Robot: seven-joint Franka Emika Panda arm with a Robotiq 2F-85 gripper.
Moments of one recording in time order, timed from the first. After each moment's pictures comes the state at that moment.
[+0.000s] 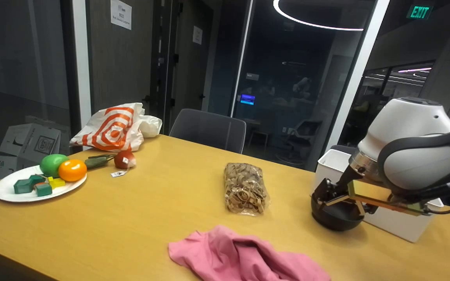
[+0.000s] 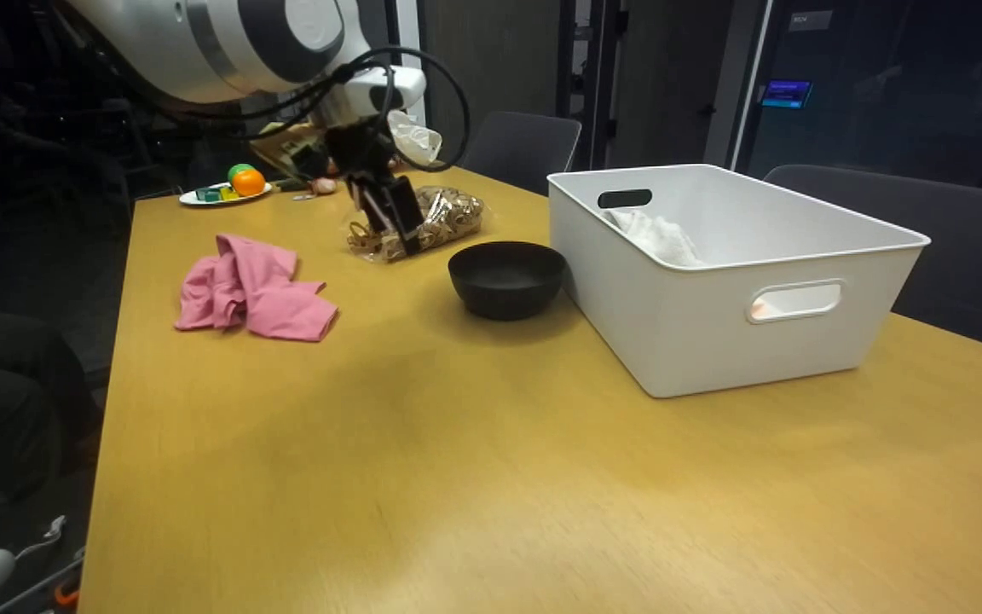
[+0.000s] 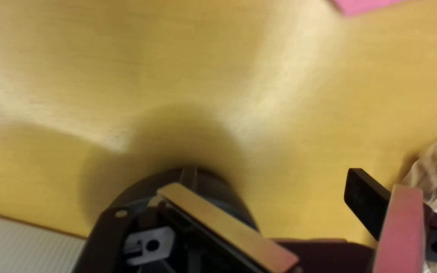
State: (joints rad) arm 0.10 -0.01 0.14 -2.37 -0.19 2.62 0.63
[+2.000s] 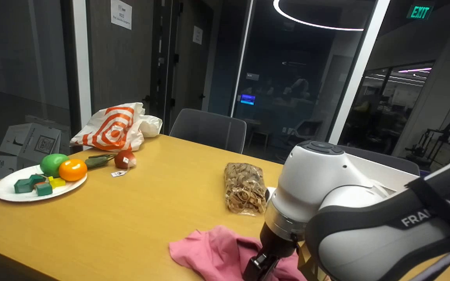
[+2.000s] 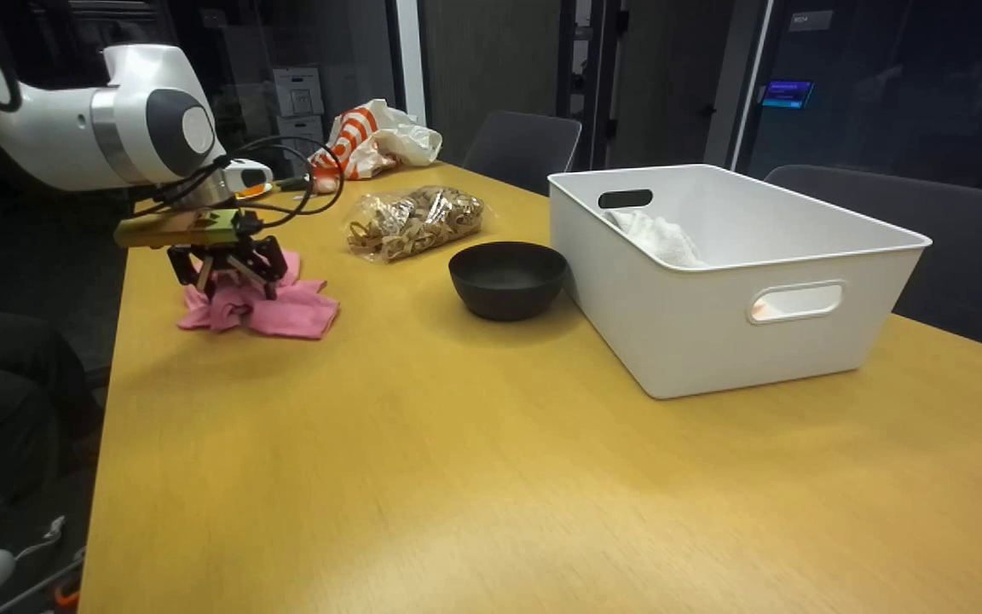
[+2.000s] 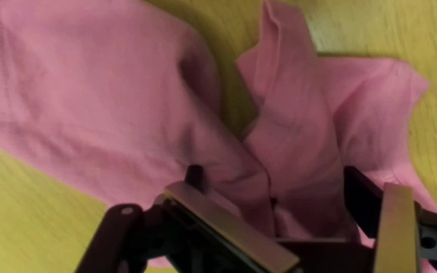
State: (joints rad) arm 0.37 0.25 0.29 -2.31 -0.24 2.67 0.15
